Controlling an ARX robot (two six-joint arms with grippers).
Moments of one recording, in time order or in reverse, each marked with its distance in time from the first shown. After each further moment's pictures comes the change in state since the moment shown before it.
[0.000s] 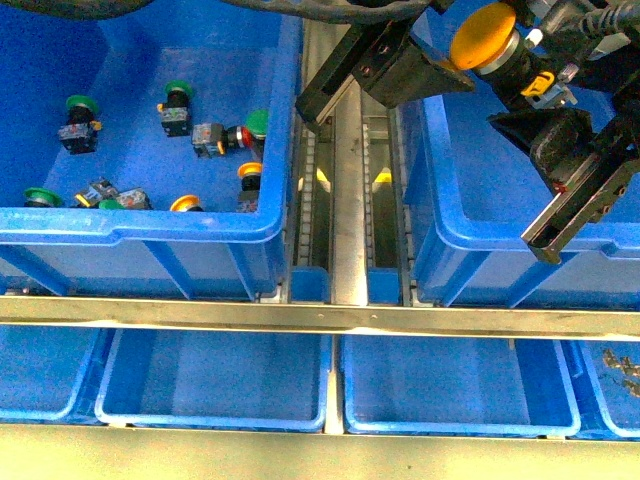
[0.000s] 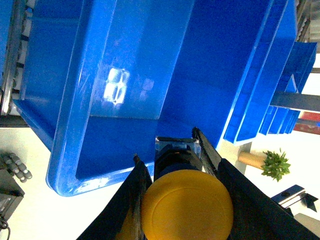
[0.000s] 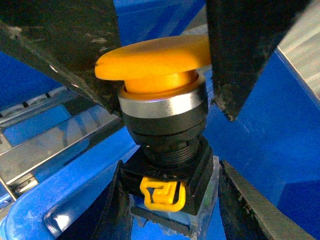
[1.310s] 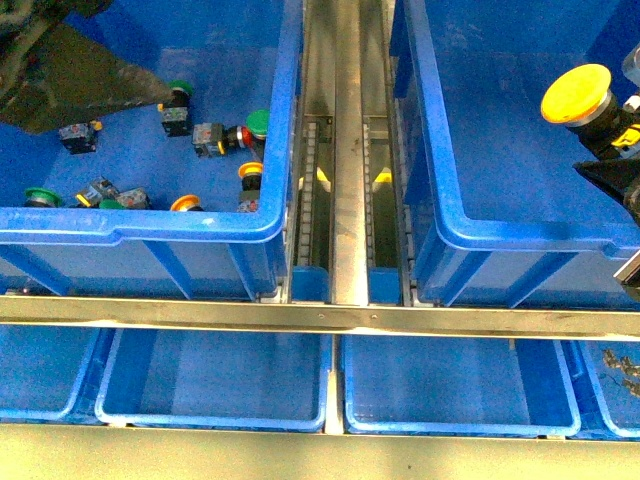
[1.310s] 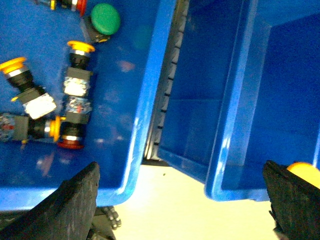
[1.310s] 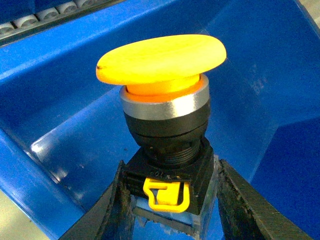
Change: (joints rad) left arm 0.222 -0.354 -0.356 -0.053 -0.198 0.348; right arm -0.178 -0.028 -0.066 -0.068 -0.046 -0.060
